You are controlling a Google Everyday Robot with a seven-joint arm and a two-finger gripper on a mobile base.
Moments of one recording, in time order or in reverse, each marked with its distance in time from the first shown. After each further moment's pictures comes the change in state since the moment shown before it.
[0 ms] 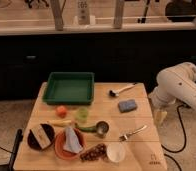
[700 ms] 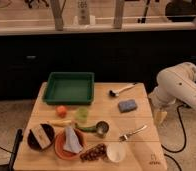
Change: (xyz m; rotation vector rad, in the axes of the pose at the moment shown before) arm 0.000 -0.001 0.001 0.001 0.001 -0.001
